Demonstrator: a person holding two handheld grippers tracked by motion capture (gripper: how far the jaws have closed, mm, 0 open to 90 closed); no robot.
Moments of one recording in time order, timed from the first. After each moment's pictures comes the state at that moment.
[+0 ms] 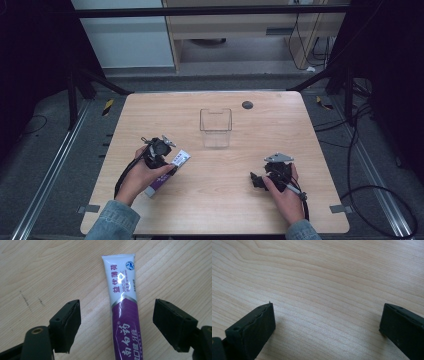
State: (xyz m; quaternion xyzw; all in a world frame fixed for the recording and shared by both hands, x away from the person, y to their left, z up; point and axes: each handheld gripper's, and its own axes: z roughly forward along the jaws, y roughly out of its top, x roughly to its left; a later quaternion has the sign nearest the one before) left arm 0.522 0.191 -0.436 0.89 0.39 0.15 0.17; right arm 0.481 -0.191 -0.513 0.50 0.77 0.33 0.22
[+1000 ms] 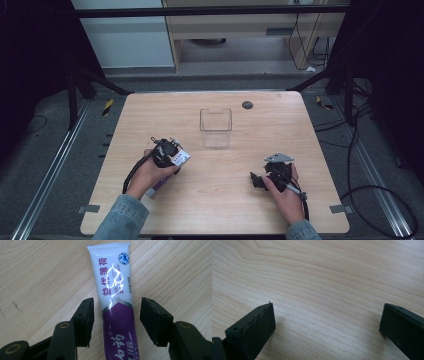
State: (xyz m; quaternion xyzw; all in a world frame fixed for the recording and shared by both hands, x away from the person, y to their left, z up) left arm 0.536 0.176 -0.458 0.91 0.38 0.11 0.13; right arm 0.481 -0.191 -0.513 0.50 0.77 0.33 0.22
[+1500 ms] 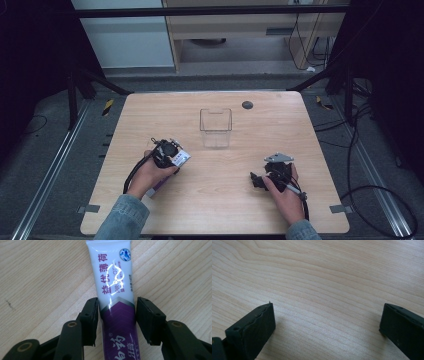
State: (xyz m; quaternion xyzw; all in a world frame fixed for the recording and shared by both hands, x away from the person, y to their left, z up) left arm 0.538 0.178 -0.463 0.91 0.39 0.10 0.13; right arm 0.480 -0.191 -0.513 0.50 0.77 0.33 0.21
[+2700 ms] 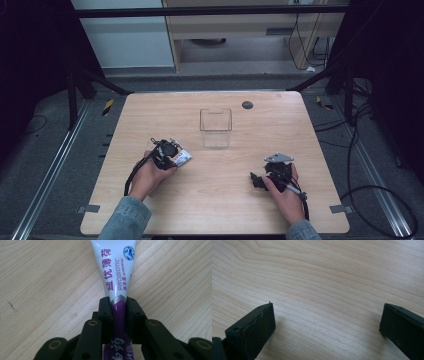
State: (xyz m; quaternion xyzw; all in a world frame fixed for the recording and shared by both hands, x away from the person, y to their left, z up) left arm 0.535 0.179 -0.459 0.91 0.38 0.11 0.14; right arm 0.480 -0.191 -0.513 0.50 0.77 0.33 0.22
